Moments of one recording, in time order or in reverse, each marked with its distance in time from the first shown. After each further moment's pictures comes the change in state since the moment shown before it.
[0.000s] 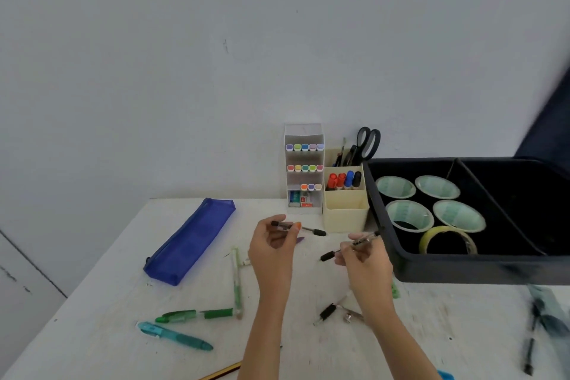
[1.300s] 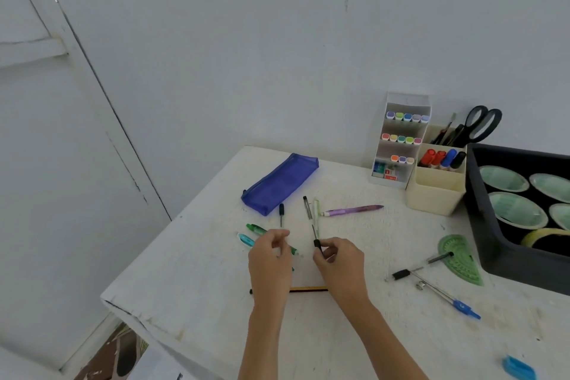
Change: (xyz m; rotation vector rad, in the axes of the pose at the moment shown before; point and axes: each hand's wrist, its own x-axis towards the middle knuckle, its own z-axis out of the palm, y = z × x) left_hand -0.054 -0.002 -0.142 0.563 0.204 -0.143; right_hand -0.097 0.046 0.092 -0.523 -0.461 -0.275
